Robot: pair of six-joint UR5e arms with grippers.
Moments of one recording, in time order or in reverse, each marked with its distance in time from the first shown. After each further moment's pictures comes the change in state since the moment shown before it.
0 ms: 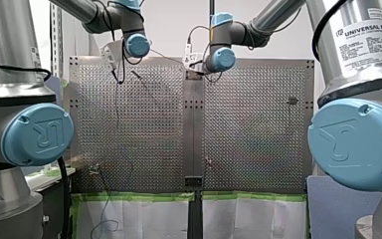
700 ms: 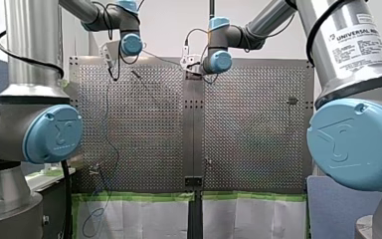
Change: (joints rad) left arm 0.181 -0.159 0.209 -0.209 0.180 -0.068; right arm -0.005 0.077 -0.094 0.008 -0.042 -0.001
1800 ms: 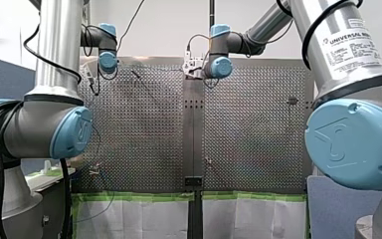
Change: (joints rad) left arm 0.312 -0.179 0.092 -0.068 0.298 -0.131; right arm -0.026 0.046 -0.018 -0.039 -0.009 -0.003
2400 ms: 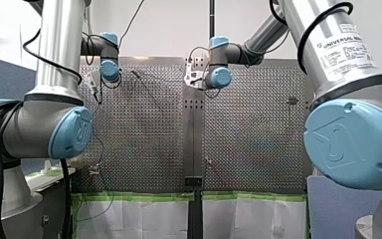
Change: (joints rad) left arm -0.024 -0.031 -0.059 0.036 0.052 -0.016; right arm -0.008 0.073 0.000 0.002 0.048 0.000
